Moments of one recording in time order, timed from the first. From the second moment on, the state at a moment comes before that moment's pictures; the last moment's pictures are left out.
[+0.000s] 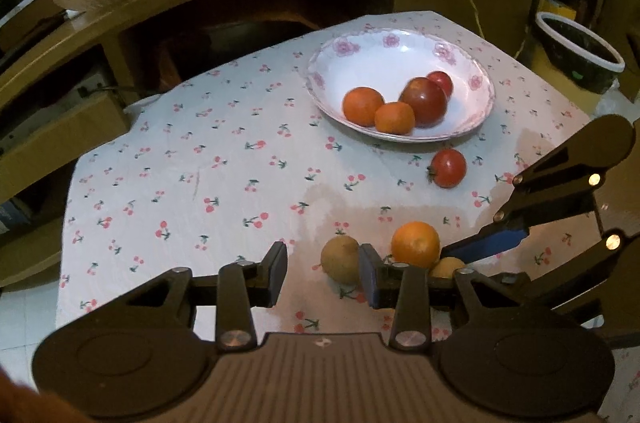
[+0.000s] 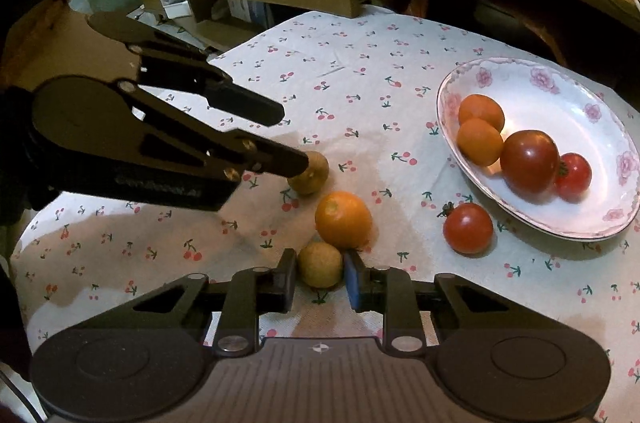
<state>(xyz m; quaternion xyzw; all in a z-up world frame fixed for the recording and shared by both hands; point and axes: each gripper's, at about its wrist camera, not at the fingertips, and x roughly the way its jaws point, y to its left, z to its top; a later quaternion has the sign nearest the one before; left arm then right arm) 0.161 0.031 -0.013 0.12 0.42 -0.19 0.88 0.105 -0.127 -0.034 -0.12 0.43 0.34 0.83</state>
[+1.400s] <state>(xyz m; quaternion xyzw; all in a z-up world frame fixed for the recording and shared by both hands) 0.144 0.016 -0.026 0.14 0.45 -0.25 0.85 0.110 -0.164 -0.030 -0.13 0.43 0.30 0.84</state>
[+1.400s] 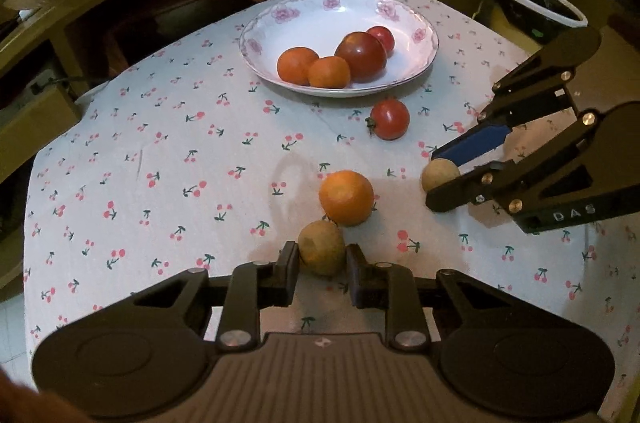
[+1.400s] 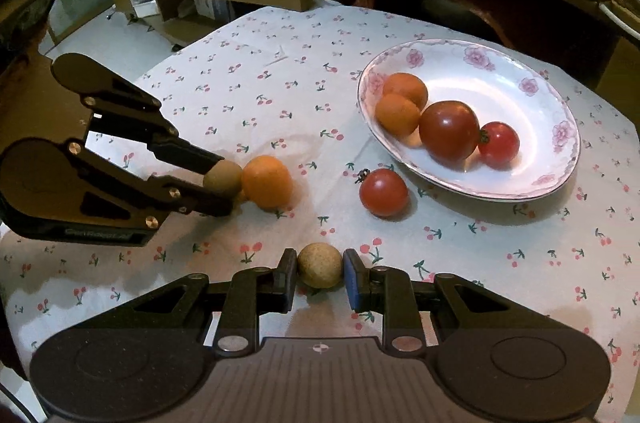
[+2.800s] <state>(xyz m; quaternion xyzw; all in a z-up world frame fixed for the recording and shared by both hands) 0.160 -0.005 0.006 0.14 0.41 -0.23 0.87 0.127 -0.178 -0.007 -0.11 0.40 0.27 0.87</state>
